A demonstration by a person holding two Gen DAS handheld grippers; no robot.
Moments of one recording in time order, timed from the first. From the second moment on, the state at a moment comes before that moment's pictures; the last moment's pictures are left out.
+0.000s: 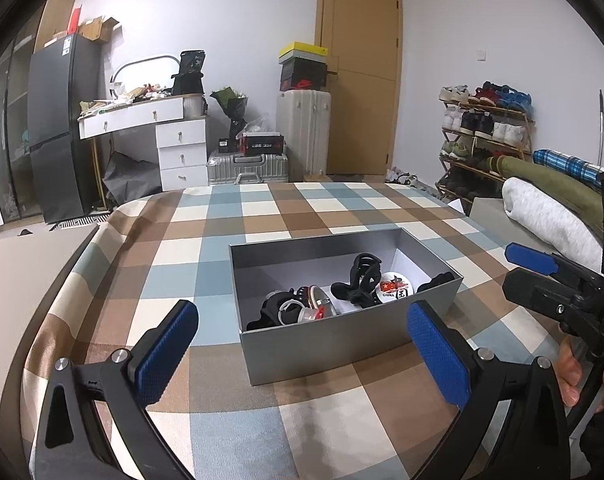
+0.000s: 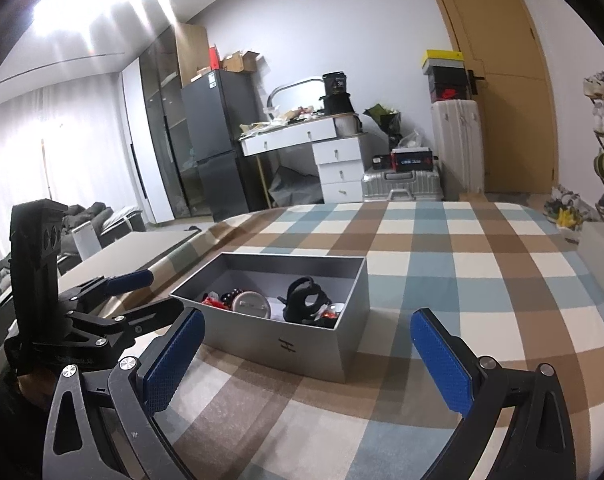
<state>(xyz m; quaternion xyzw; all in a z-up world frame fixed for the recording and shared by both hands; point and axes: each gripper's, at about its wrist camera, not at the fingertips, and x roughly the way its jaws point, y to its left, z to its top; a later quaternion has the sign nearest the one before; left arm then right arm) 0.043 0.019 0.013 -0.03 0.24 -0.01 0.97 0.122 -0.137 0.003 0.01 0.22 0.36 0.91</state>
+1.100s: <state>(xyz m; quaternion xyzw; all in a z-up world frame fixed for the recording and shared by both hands) 0.041 0.012 0.015 -0.01 0.24 -0.02 0.97 0.120 -0.135 0.002 0.00 0.22 0.36 0.91</state>
